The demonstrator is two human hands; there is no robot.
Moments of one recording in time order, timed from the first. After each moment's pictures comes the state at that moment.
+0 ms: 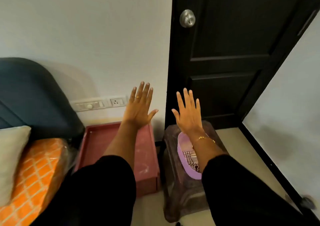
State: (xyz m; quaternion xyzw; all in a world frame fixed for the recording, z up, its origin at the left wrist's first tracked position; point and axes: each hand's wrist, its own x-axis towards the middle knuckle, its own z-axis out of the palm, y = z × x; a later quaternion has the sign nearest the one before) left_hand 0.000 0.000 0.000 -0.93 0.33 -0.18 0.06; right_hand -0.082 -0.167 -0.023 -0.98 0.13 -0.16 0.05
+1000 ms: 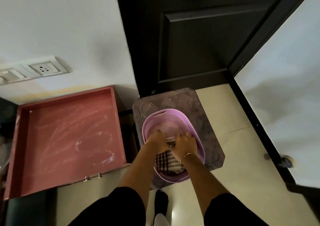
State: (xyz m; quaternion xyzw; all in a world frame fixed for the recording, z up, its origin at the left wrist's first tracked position) left_hand -0.026 -0.211 -0.250 -0.87 0.31 0.38 -0.05; right_hand -0.112 -0.291 -0.256 -0.96 0.24 0.14 0.09
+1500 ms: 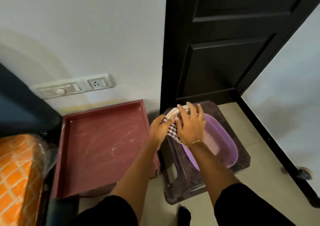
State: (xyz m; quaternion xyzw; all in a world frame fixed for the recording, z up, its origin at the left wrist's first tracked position) left_hand 0.009 -0.073 -0.153 -0.72 0.05 0.29 -0.63; right_hand -0.049 -0.173 -0.158 -0.95 0.25 -0.11 0.15
